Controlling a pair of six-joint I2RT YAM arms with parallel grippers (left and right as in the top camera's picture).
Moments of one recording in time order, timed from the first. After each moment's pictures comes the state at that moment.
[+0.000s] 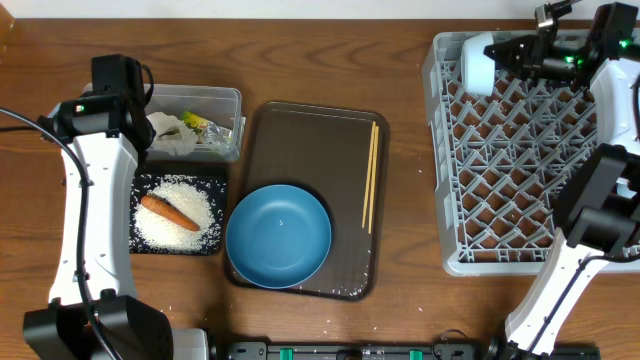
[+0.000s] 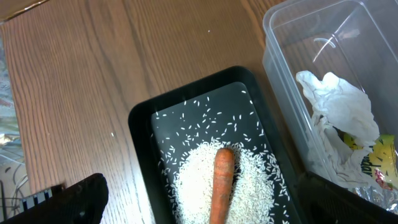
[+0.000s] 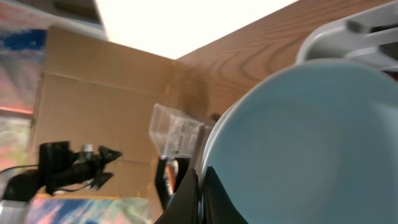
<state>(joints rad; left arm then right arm) 0.16 1.57 1.48 -1.23 -0.57 -0.93 -0.30 2.32 2.06 -0.88 -1.31 0.13</state>
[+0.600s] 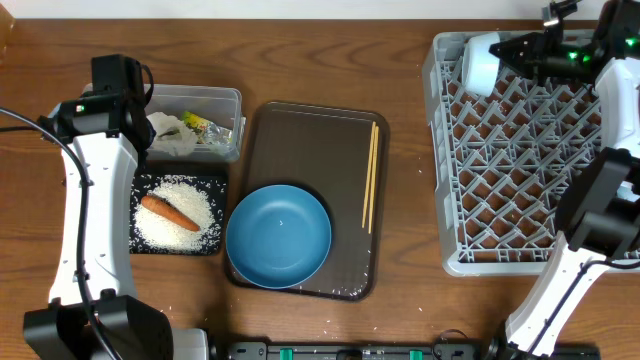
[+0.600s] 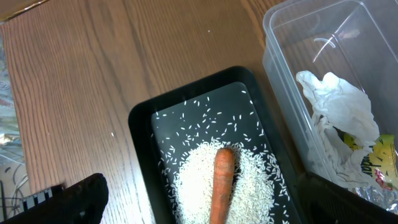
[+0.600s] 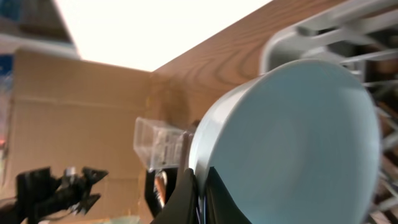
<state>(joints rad) 0.16 1.57 1.48 -1.23 -0.57 -0.93 -0.32 2.28 2.07 -0.89 -1.13 0.23</state>
